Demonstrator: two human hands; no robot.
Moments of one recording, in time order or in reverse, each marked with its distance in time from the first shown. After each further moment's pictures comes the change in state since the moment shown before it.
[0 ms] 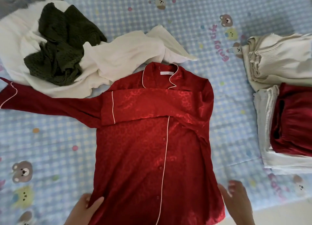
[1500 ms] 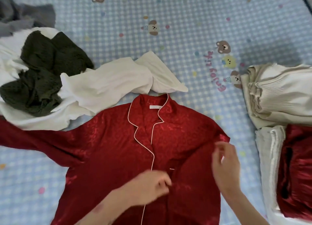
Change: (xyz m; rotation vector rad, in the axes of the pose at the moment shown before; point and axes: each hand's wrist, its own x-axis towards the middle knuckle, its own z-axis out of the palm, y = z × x) left_hand -0.017 0.337 0.078 0.412 -0.614 0.847; right_hand 0.138 -0.177 -0.064 0.275 0.331 -0.594
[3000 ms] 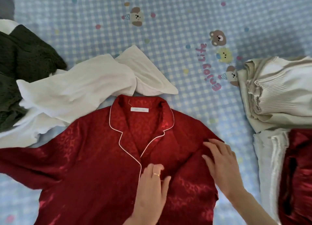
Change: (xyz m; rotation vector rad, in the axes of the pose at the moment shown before) left_hand 0.078 -0.012 0.054 0.166 0.829 0.029; right_hand 0.052 0.044 0.007 -0.360 -0.225 -0.299
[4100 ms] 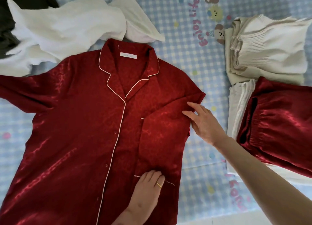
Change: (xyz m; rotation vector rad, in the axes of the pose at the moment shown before) left_hand -0.188 0.048 0.074 0.248 -0.339 0.197; right_hand -0.045 0.050 -0.020 -0.133 -0.281 -0.445
